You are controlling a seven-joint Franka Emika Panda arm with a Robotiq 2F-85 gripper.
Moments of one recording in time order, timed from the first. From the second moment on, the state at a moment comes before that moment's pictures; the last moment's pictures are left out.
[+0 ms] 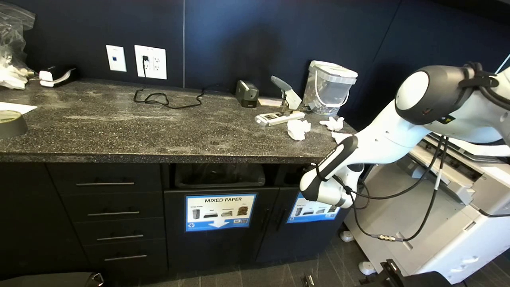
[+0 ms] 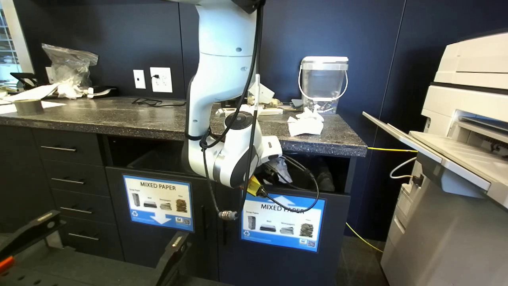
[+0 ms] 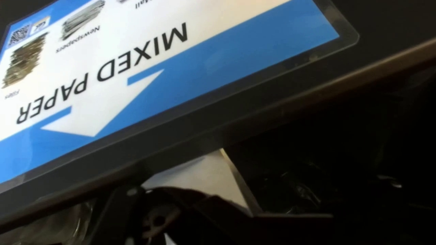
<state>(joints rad) -0.30 1.19 0.12 -1.78 -0.04 3.66 0.14</state>
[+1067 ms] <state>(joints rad) -0.40 1.16 0.10 -1.85 -0.52 3.87 0.09</state>
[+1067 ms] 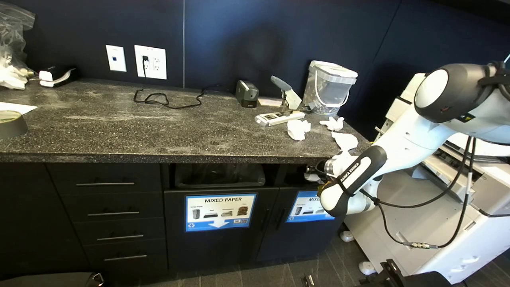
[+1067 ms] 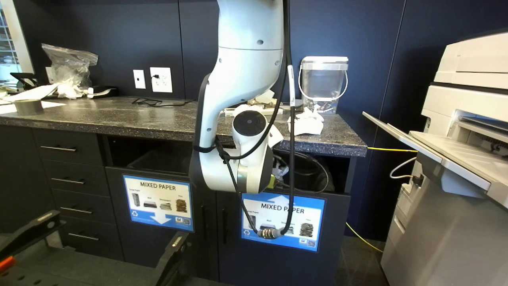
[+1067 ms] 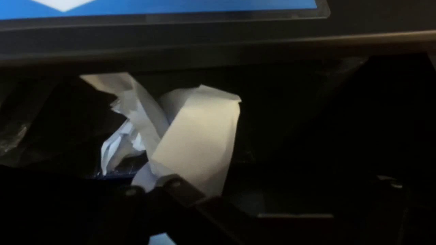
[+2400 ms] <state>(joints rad) -0.06 1.01 -0.09 -2.02 0.02 3.79 -0.05</state>
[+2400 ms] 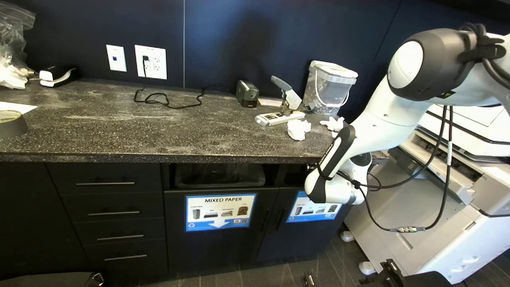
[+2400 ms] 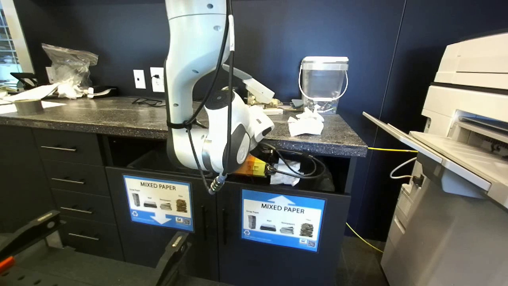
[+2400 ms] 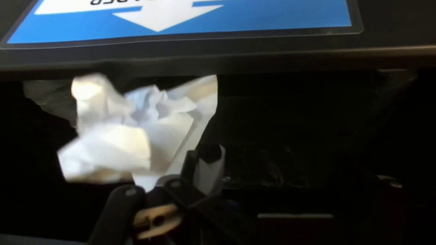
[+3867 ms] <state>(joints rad) -0.71 0.58 0.44 -2.26 -0.61 3.04 -0.04</state>
